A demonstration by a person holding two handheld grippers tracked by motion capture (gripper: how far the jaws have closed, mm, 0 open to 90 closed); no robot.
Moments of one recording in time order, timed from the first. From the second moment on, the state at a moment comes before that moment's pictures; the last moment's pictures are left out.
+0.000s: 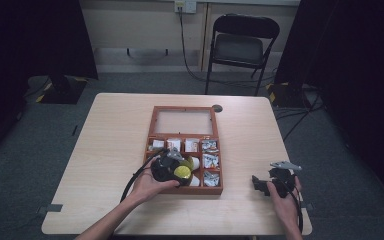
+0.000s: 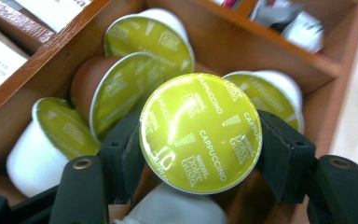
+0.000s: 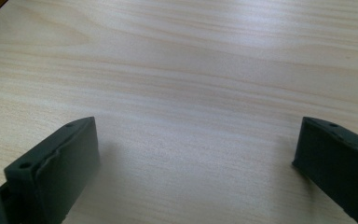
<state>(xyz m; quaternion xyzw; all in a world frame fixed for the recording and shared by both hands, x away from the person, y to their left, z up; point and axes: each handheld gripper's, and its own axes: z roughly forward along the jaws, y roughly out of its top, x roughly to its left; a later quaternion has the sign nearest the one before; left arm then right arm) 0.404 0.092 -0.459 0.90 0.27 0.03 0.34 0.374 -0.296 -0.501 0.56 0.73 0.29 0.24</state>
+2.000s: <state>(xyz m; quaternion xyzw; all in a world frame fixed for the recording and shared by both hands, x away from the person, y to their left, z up) 0.406 0.155 -0.406 0.85 0.29 0.09 0.43 0.374 -0.297 -0.501 0.56 0.73 0.29 0.24</state>
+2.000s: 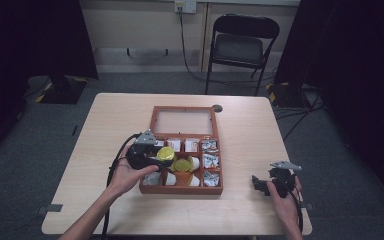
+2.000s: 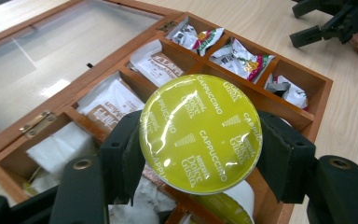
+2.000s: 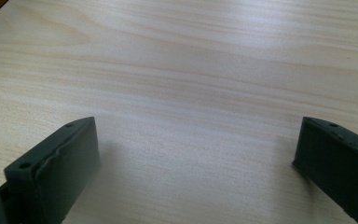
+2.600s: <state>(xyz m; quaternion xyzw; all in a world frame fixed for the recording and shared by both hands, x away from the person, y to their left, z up) 0.412 0.190 -0.388 0.83 0.31 0.10 0.45 0.374 -0.297 -0.501 0.56 0.73 0.29 0.24</state>
